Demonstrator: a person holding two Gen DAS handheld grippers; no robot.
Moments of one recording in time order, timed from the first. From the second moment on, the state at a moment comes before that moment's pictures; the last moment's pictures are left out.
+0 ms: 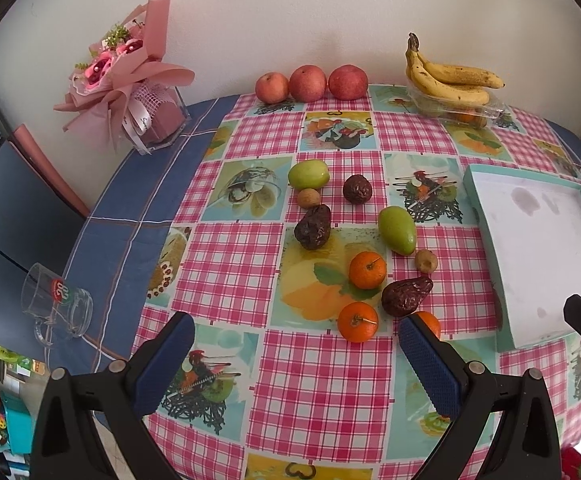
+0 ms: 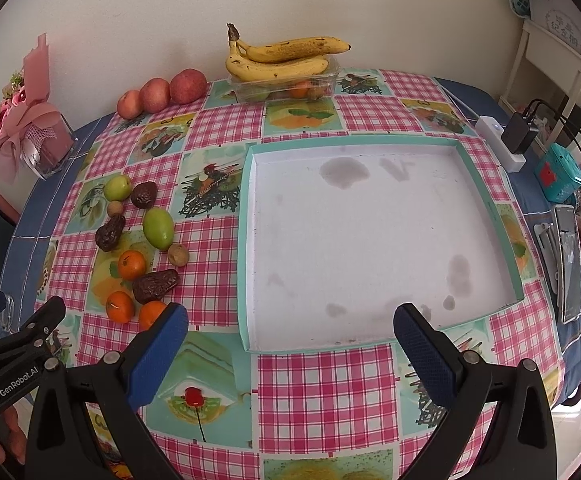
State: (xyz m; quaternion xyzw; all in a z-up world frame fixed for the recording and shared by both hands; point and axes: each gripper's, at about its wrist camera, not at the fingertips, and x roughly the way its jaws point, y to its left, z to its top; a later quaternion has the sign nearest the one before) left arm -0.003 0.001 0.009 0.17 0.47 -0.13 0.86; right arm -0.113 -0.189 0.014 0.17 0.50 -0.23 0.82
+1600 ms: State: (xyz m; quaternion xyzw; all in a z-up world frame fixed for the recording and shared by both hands) left arm 0.006 0.011 0.006 0.13 0.48 -0.13 0.86; right arm -0.110 -0.189 0.013 0.17 0.50 -0.23 0.82
